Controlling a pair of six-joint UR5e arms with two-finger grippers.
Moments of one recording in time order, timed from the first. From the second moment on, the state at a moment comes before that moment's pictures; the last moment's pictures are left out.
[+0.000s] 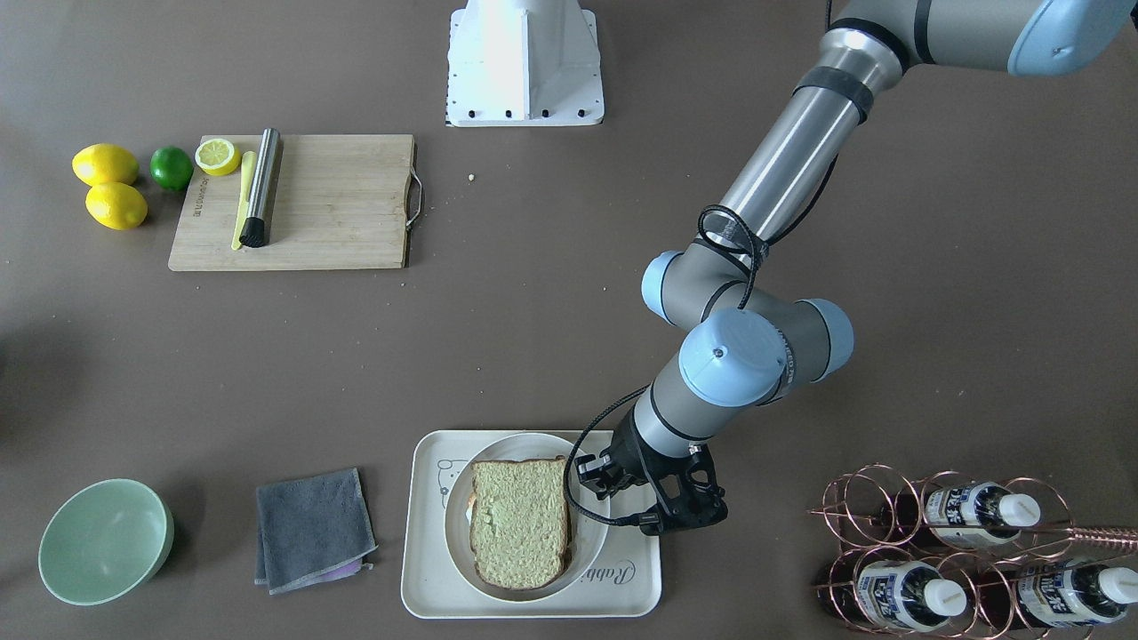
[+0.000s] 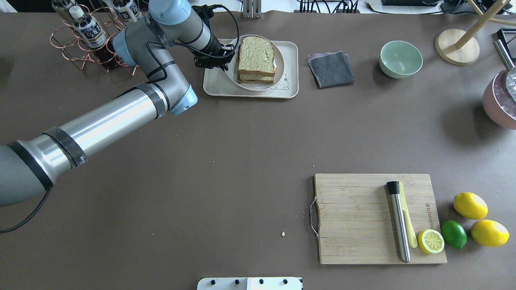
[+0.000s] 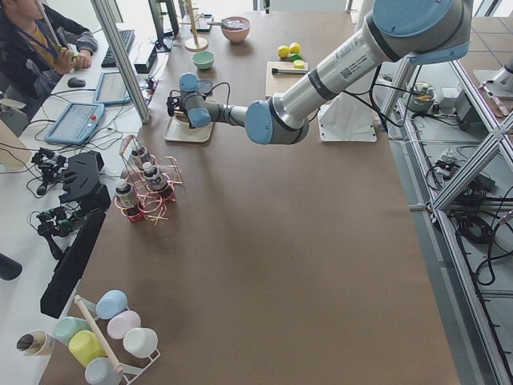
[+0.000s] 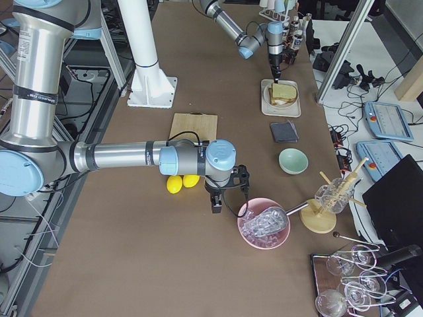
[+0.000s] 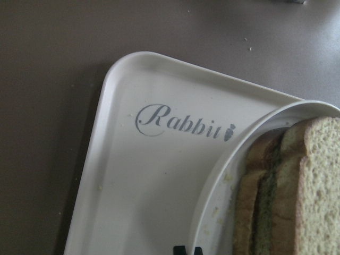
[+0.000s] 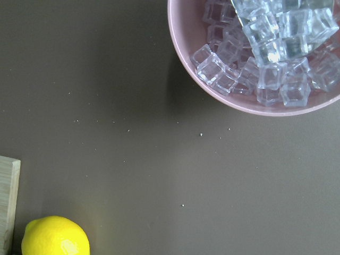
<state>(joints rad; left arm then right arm) -0.82 -2.66 -0.65 -2.44 -2.09 -1.32 1.48 -1.77 1.85 -1.63 2.42 -0.08</state>
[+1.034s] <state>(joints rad) -0.82 -2.65 -0.64 -2.46 -2.05 -1.33 1.48 -1.77 1.86 -1.63 2.43 -0.07</state>
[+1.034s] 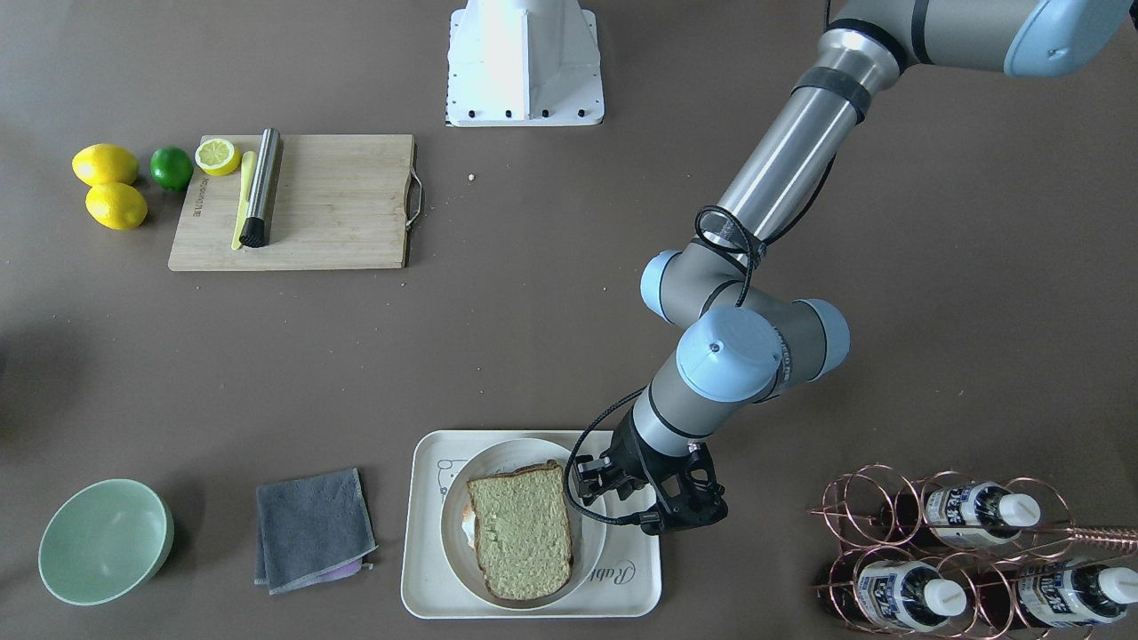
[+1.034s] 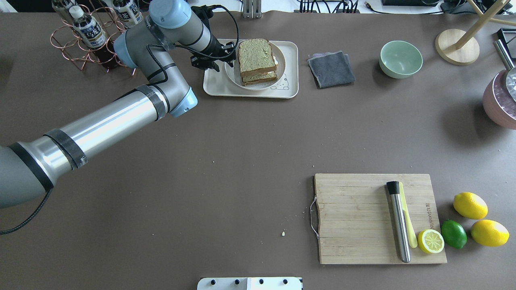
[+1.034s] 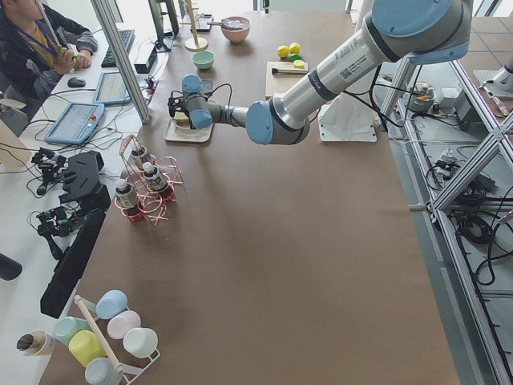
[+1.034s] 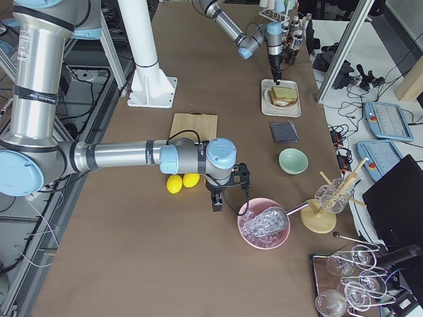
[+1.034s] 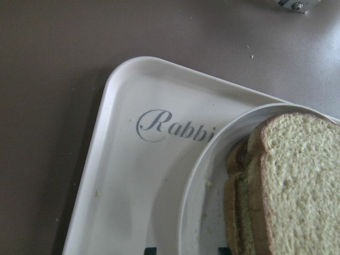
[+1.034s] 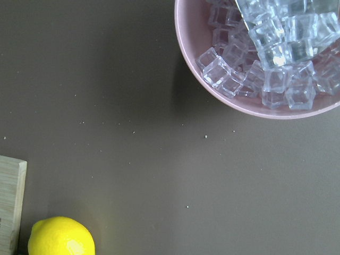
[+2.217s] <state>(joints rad) -1.10 -1.99 -1.77 -1.62 -2.29 -0.69 1.46 -1.69 1.80 -1.63 2.39 -0.07</state>
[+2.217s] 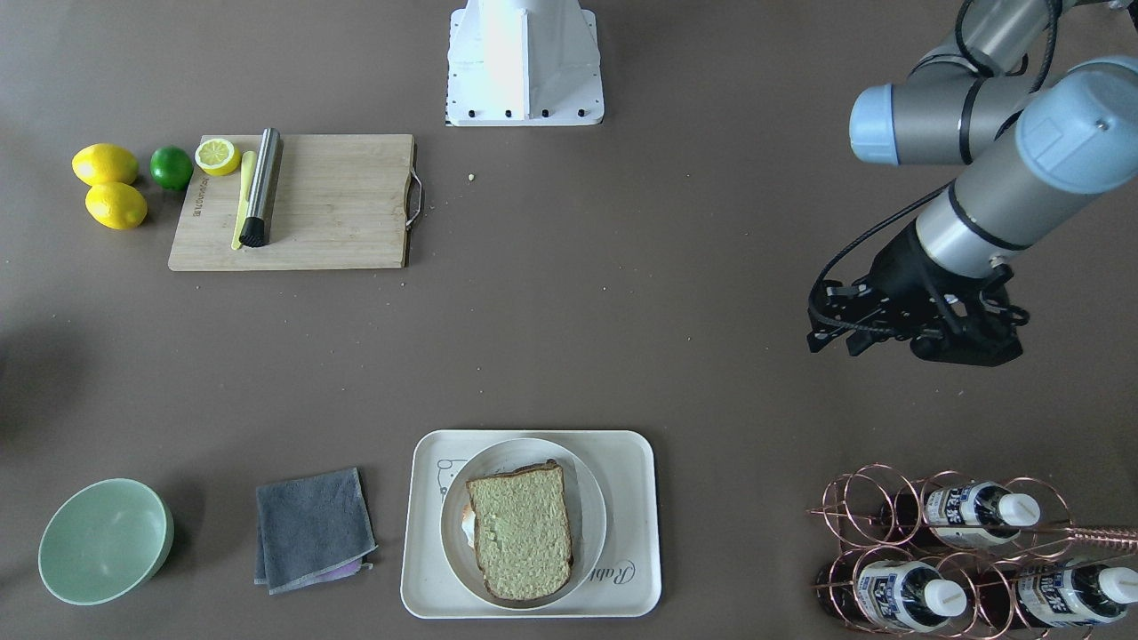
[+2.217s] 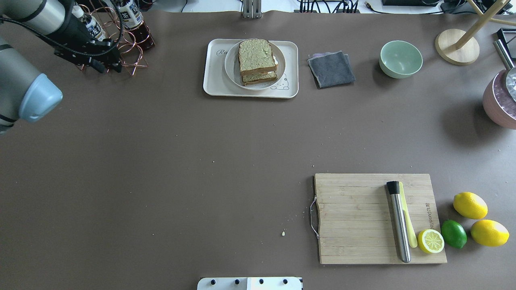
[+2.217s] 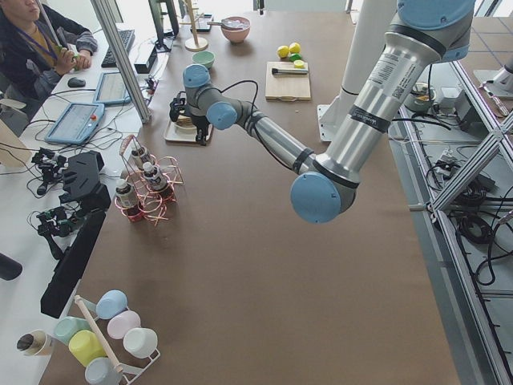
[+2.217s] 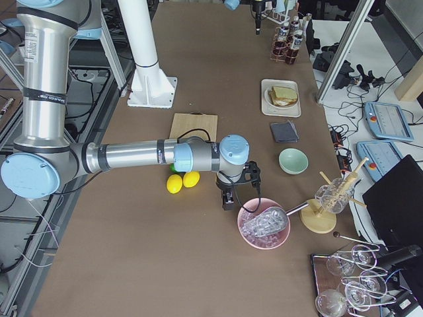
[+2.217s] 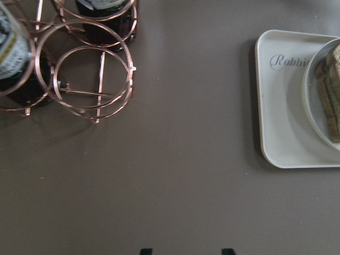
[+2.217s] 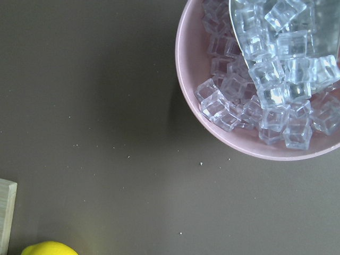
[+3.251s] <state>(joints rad) -1.53 -1.47 -2.02 -1.32 -2.32 0.20 1.44 -1.65 1.79 -1.63 2.31 -0.06</state>
